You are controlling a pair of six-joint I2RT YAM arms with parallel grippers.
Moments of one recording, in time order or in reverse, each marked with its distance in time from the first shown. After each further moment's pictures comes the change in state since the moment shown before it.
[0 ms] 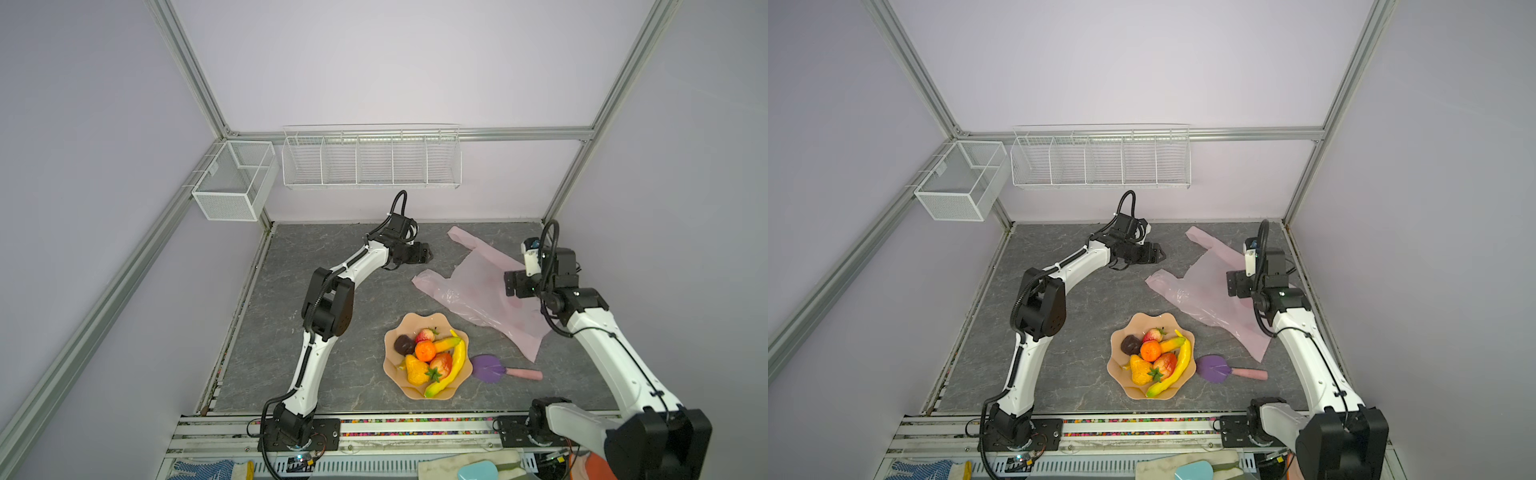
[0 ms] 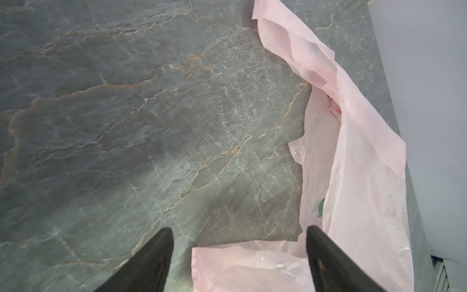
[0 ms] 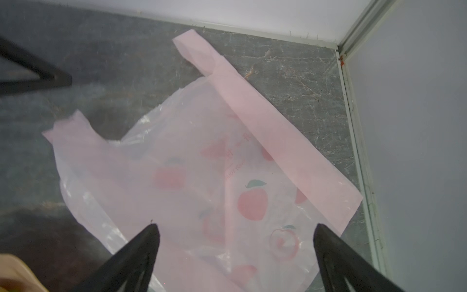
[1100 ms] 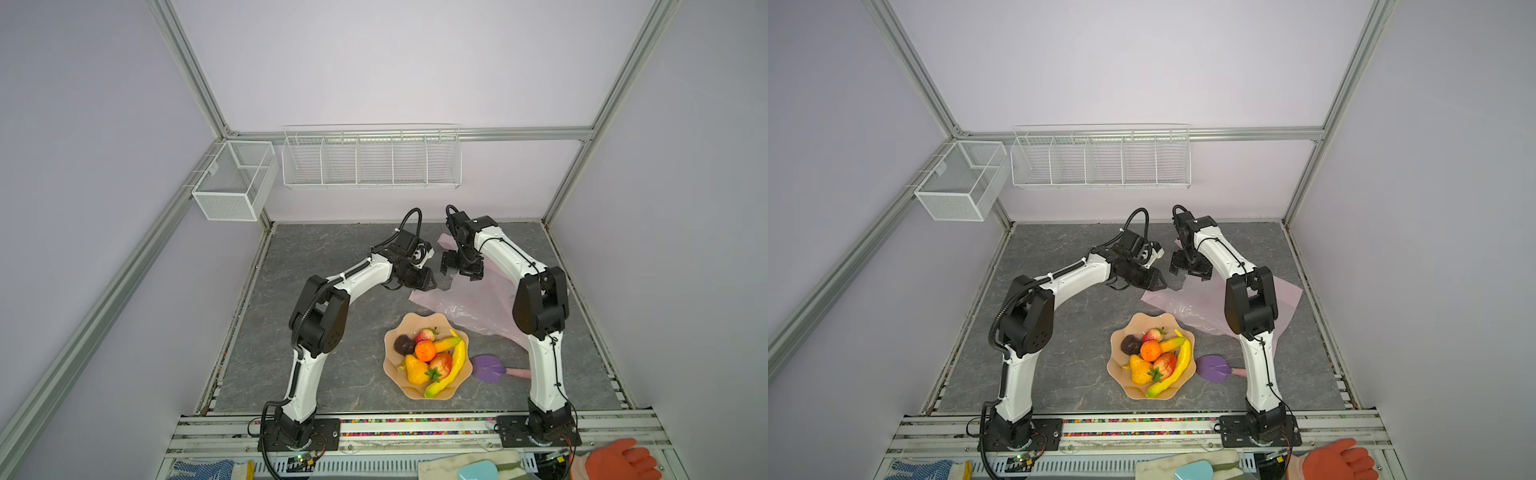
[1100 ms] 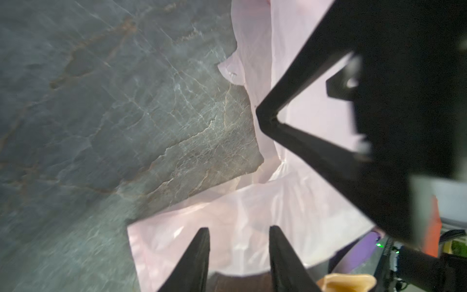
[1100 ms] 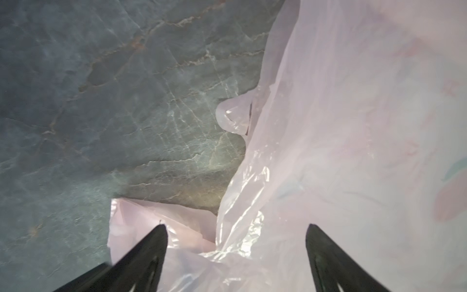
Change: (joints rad) left arm -0.078 -0.270 -0.342 -0.034 0.109 0.153; right arm 0.321 0.985 0.932 -0.643 0.008 0.560
